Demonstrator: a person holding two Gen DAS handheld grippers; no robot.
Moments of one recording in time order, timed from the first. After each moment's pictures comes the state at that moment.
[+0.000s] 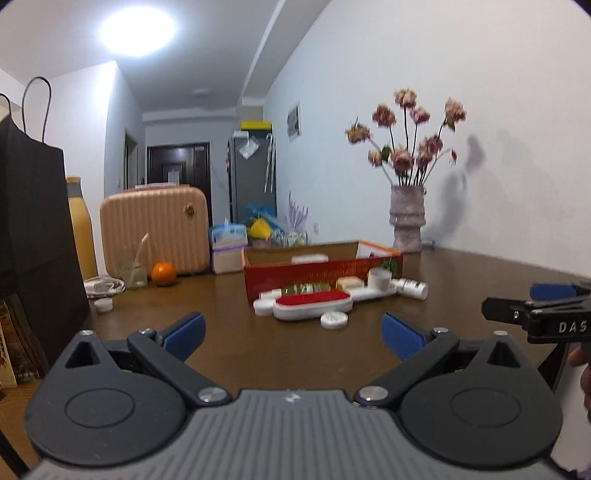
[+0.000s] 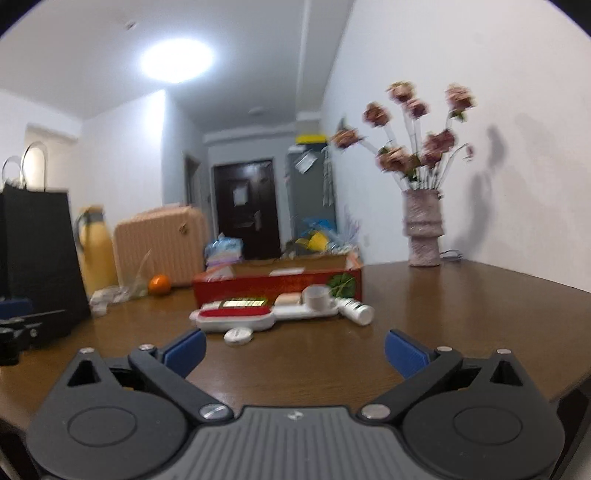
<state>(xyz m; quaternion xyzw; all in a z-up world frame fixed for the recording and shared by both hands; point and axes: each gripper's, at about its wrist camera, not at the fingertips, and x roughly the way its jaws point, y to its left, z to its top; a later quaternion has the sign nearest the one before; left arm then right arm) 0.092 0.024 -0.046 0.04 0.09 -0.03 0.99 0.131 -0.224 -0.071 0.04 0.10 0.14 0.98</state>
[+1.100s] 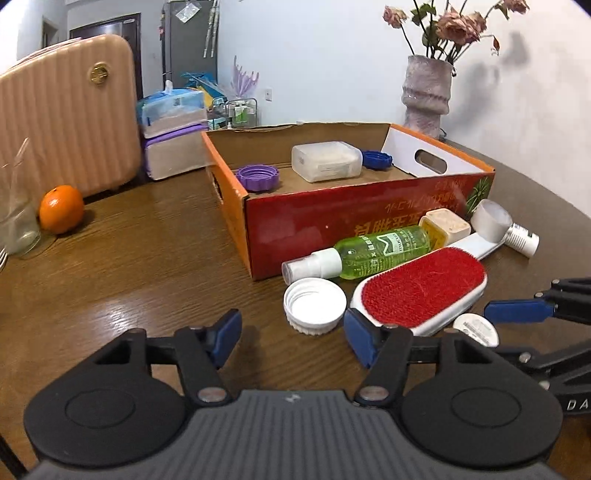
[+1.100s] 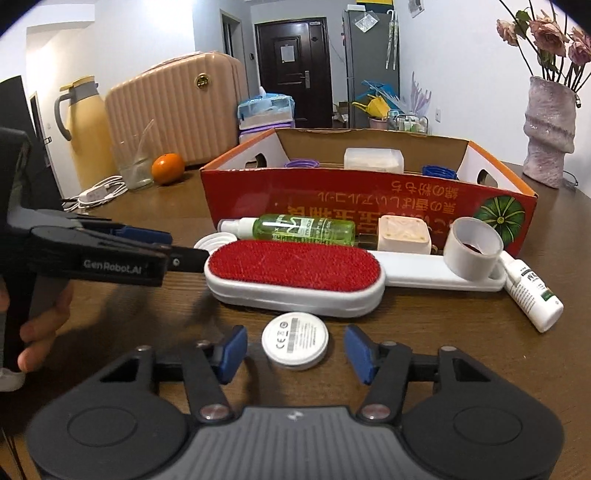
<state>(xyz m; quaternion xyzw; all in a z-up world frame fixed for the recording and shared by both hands) 0.431 0.108 -0.074 0.05 0.32 -0.14 0.93 0.380 -0.097 -0.087 -0.02 0.33 0.19 0.93</state>
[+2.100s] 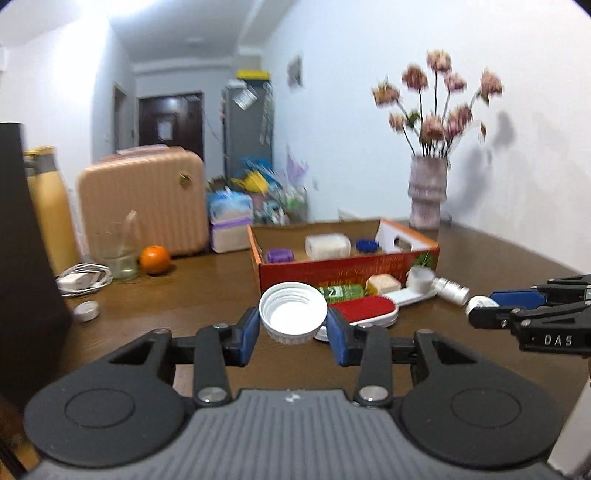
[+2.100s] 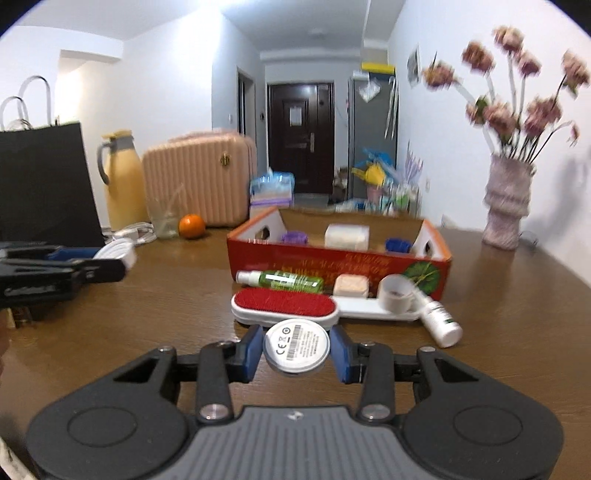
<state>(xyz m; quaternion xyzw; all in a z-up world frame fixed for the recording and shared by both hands) 0.205 0.067 0.004 0.02 0.17 -0.04 0.99 0.238 -0.174 -0.014 -0.02 0.19 0.20 0.96</state>
